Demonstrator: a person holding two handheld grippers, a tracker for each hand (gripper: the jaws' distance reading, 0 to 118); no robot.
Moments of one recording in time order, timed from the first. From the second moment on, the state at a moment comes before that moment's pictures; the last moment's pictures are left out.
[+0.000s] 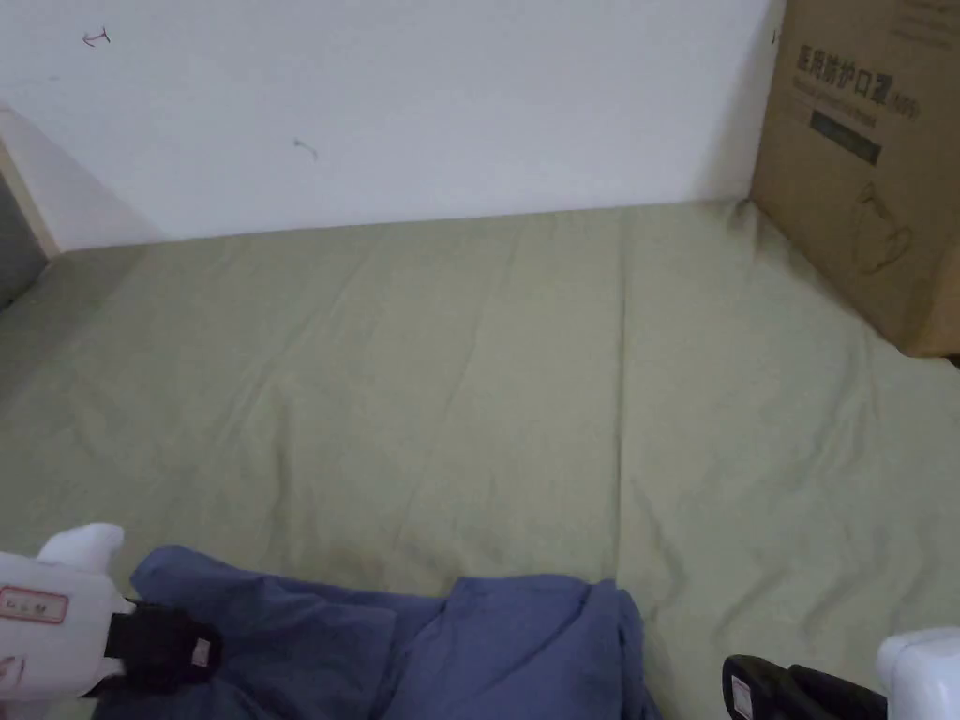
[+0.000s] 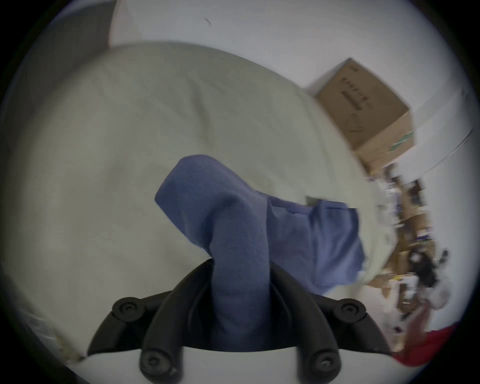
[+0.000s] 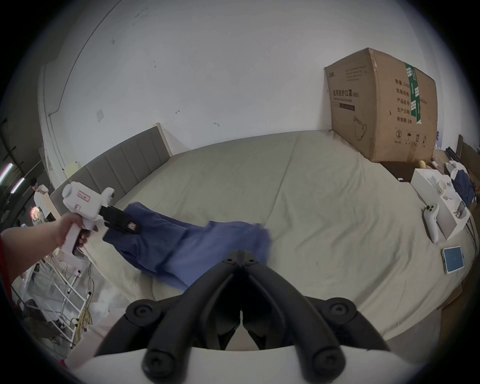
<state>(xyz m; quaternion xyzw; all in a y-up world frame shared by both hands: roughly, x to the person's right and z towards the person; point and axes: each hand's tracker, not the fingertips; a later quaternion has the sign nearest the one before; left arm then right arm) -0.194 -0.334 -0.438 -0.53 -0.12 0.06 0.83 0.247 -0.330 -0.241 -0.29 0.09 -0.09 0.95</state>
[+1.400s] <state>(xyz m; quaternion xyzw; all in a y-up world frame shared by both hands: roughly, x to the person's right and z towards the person) 0.119 -0.414 -0.412 -0.49 -0.32 -0.10 0.80 0.315 -0.334 -0.214 -0.30 0.03 -0.14 0.94</state>
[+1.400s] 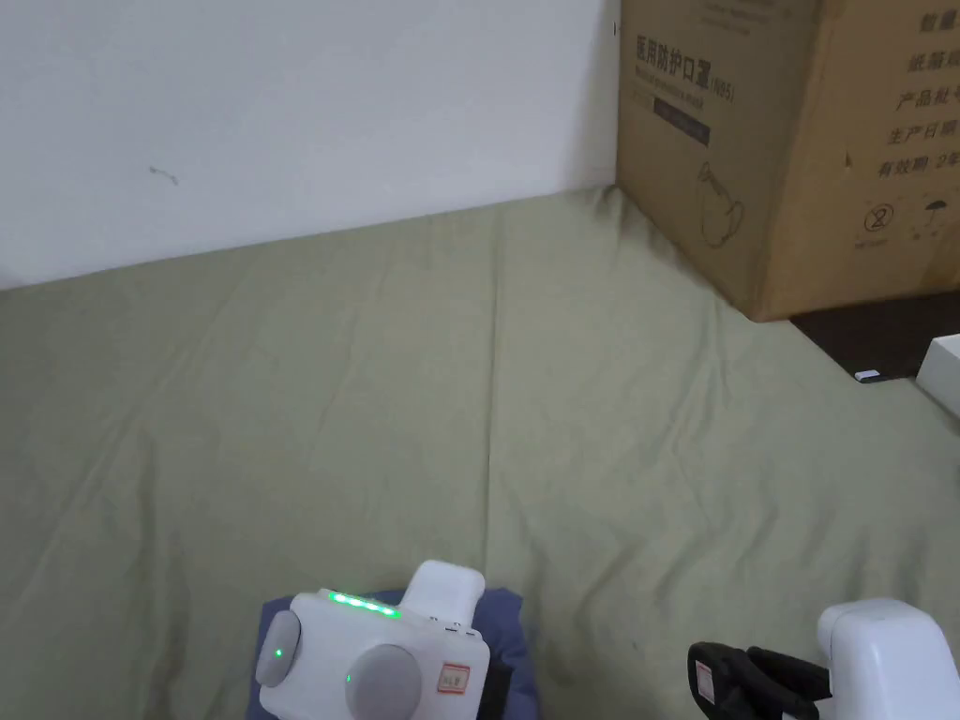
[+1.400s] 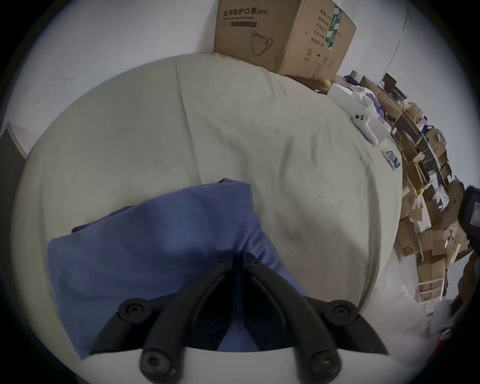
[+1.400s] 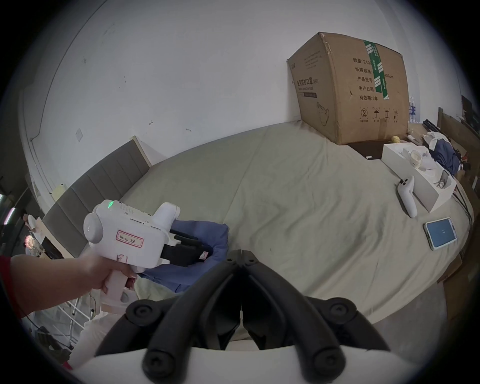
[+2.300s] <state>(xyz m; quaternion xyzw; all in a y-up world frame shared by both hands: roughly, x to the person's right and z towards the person) -0.066 -0.302 -0.220 -0.03 -0.06 0.02 1.00 0.247 -0.301 -0.174 0.00 -0.07 0.01 1.00</state>
